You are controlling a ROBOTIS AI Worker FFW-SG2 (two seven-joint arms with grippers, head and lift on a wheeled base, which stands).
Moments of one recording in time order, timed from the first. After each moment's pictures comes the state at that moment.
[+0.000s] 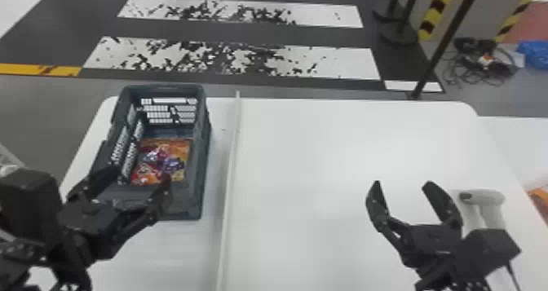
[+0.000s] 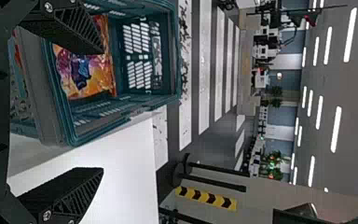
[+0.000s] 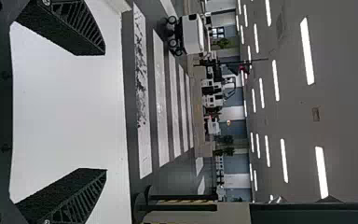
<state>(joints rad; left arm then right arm) 0.68 0.10 0.18 -2.41 0.13 0.53 -0.28 0.62 -0.02 -0.04 -1.88 -0.12 -0.21 0.11</state>
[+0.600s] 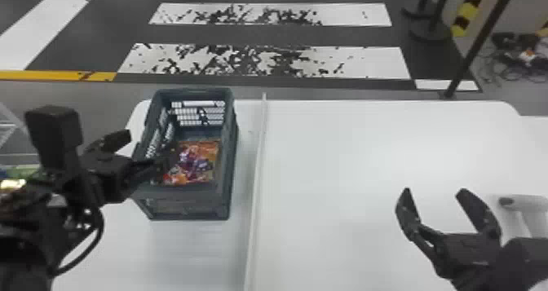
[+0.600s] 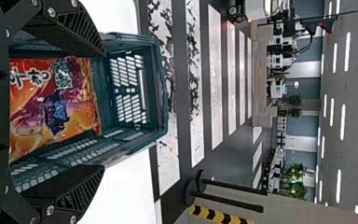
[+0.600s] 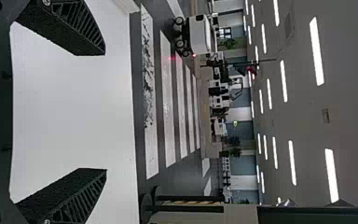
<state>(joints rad) 0.41 0.18 0.26 -2.39 0.14 0.84 -0.31 0.62 -0.03 -0.04 -1.88 -0.11 -0.19 0.11</state>
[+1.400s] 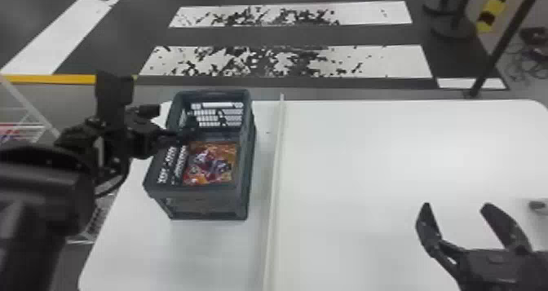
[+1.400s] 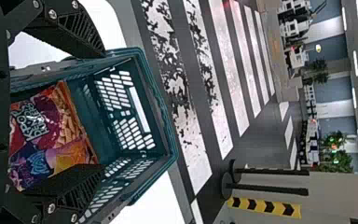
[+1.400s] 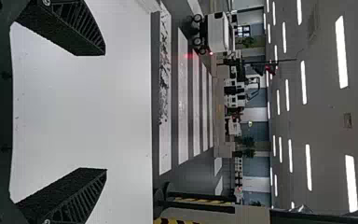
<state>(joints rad) 0.07 0.40 0.12 -2.00 0.04 0.82 -0.46 0.67 0.00 -0.05 -1.91 -0.05 -0.13 0.11</state>
